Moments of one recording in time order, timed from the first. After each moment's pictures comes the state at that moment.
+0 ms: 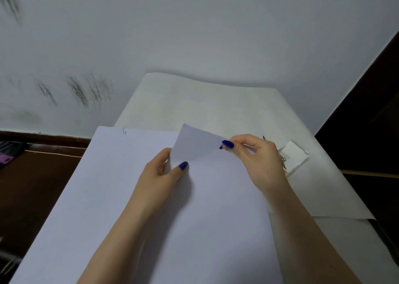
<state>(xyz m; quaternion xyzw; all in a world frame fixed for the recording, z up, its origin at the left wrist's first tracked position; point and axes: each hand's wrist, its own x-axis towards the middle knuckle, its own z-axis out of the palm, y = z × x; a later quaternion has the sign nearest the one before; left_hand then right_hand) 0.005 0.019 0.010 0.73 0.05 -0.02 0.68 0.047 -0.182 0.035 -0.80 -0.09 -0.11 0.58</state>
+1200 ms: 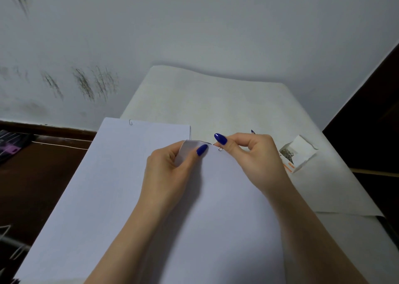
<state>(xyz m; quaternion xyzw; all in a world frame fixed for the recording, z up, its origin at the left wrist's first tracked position) 0.000 0.006 0.014 0.76 -0.01 0.13 0.63 0.034 -0.159 0.042 -0.84 -0.10 -0.09 0.52</state>
